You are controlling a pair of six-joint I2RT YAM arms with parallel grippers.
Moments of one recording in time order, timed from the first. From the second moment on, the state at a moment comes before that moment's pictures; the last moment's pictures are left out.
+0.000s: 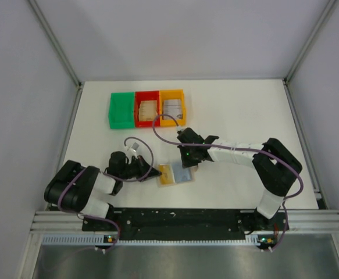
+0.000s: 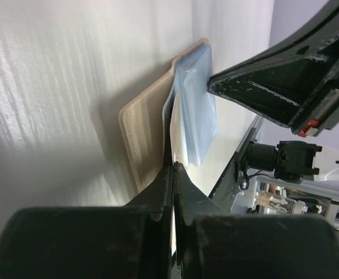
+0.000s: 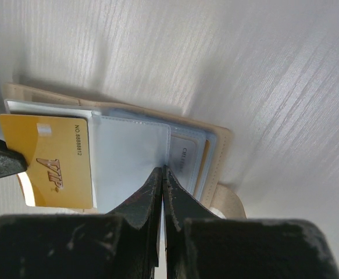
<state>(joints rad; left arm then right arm) -0.29 1.48 0.14 0.80 0.72 -0.93 0.86 1.74 1.05 -0.39 0.02 0.55</state>
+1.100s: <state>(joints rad) -0.25 1.29 0.07 1.21 0.77 -1.23 0.72 1.39 0.84 -0.05 -0.43 0.68</state>
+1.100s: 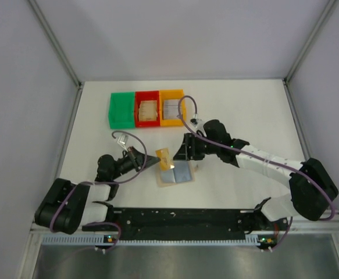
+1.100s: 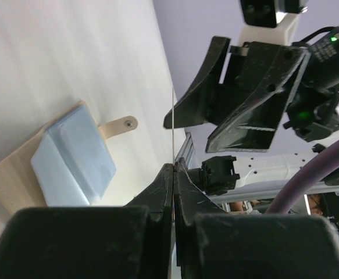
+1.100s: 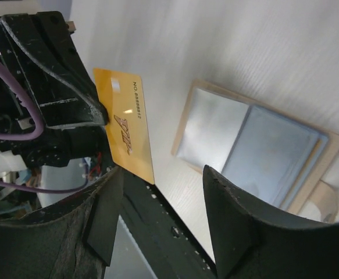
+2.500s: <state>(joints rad) -0.26 0.96 0.08 1.07 0.58 -1.39 0.72 1.42 0.68 0.63 -0.63 1.06</state>
